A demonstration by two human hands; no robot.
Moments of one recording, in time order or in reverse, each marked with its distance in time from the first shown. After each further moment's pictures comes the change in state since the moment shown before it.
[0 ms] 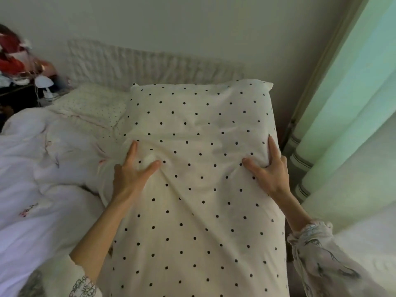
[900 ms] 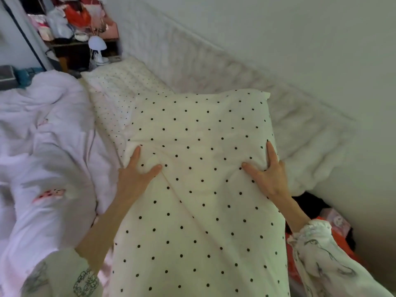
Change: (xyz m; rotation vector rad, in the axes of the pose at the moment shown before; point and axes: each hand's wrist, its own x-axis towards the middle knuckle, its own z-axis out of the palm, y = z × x) left_hand 0.416 0.012 0.207 -0.042 0.283 -0.466; right_hand 0.558 -0.019 0.266 -0.136 -0.479 -0.179
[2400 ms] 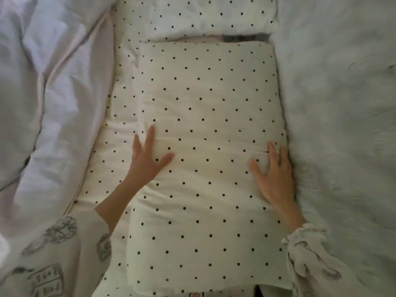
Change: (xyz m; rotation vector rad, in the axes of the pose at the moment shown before) left_hand 0.290 -0.115 0.248 0.013 0.143 -0.435; right_hand 0.419 0.119 0.310 -0.558 -0.618 -0.368
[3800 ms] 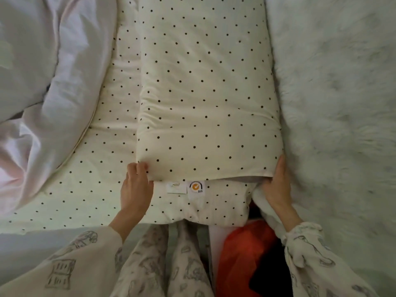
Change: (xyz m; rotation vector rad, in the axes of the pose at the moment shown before) left_hand -0.277 -0.095 0.051 0.491 0.153 -0.039; right_hand -0.225 0.130 0.029 0.217 0.002 0.058
